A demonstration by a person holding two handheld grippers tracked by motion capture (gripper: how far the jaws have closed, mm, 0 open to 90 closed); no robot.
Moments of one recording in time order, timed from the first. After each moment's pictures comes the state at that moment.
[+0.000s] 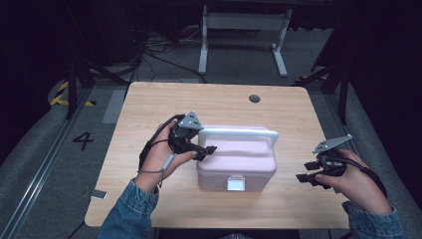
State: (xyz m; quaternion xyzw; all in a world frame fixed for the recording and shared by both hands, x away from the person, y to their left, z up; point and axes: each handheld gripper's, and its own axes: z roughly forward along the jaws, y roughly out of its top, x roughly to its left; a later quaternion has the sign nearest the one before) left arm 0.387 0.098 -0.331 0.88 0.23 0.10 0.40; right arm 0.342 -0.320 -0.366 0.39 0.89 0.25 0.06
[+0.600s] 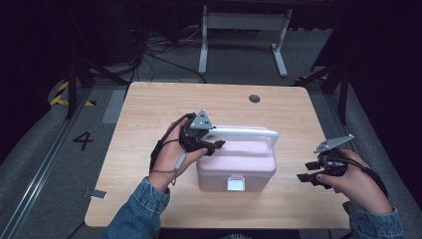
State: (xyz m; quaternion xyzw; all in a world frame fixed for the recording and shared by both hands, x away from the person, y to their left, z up) left arm 0.392 0.076 -0.332 0.88 0.21 0.13 0.41; right arm 0.342 -0.323 -0.366 0.39 0.88 0.25 0.06
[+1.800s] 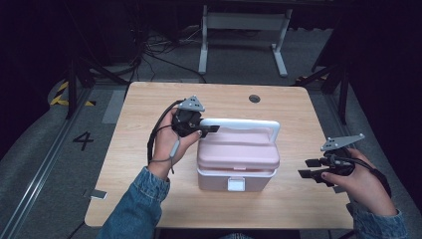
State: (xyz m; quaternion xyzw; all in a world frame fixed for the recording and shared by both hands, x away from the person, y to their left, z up) left arm 0.414 0.093 -0.309 0.84 0.26 0.06 0.47; right arm 0.337 -0.330 -0.354 0.38 0.87 0.31 0.07
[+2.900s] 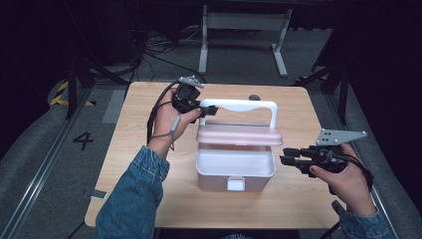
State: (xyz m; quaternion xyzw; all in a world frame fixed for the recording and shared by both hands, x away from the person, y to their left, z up) left arm 0.459 0.095 -0.288 0.84 0.30 0.04 0.45; right arm 0.329 -0.281 -0.321 0.30 0.83 0.47 0.09
